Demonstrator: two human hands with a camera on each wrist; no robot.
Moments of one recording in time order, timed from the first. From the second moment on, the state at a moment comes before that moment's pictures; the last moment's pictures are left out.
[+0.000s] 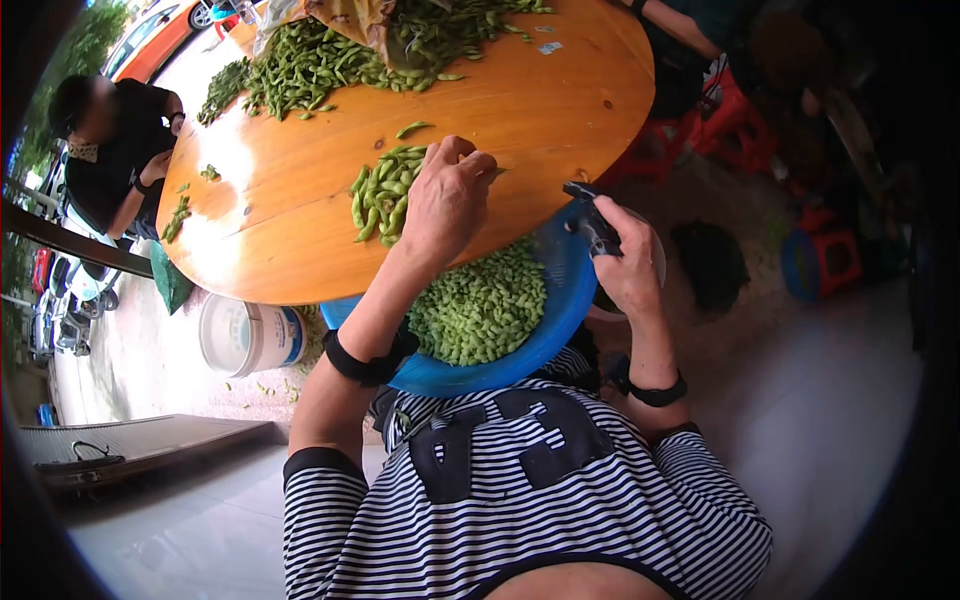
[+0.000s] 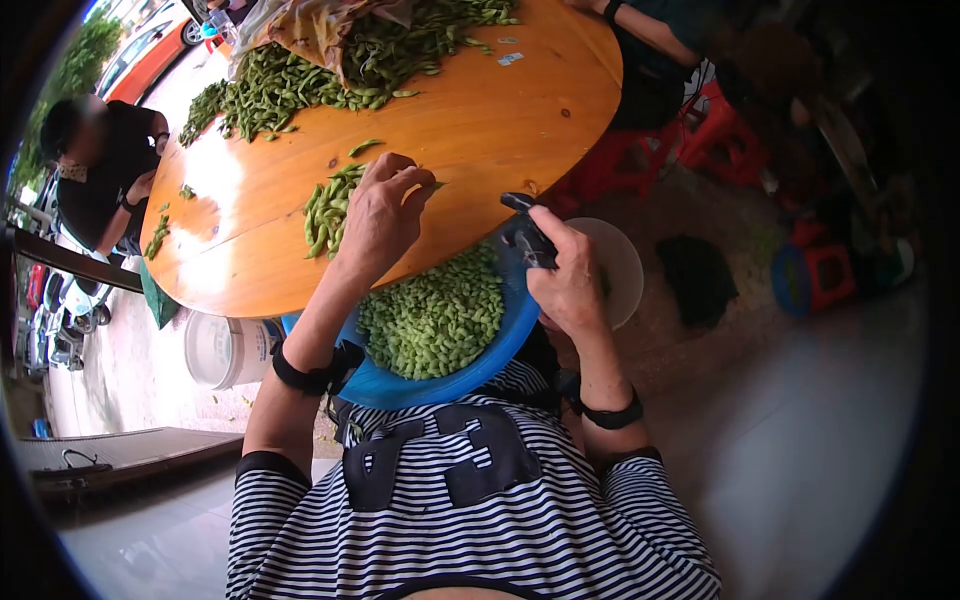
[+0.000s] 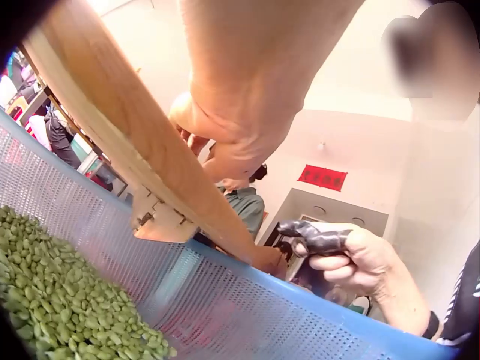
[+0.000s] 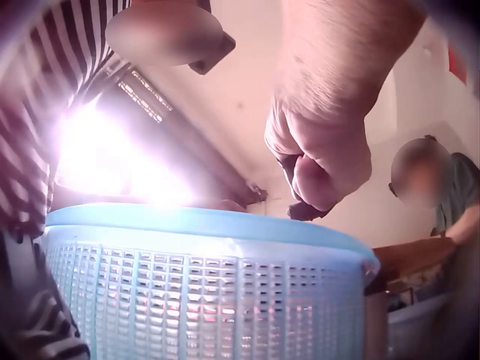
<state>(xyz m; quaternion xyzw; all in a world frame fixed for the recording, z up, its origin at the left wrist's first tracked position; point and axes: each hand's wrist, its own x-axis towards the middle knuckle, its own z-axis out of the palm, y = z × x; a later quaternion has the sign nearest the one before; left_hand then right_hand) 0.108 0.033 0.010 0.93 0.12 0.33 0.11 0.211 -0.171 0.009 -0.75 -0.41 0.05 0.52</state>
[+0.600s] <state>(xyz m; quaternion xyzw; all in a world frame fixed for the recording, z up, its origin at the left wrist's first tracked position) 0.055 -0.022 0.003 0.71 0.21 0.26 0.62 0.175 -0.156 0.009 -0.45 -0.26 0.47 0.71</state>
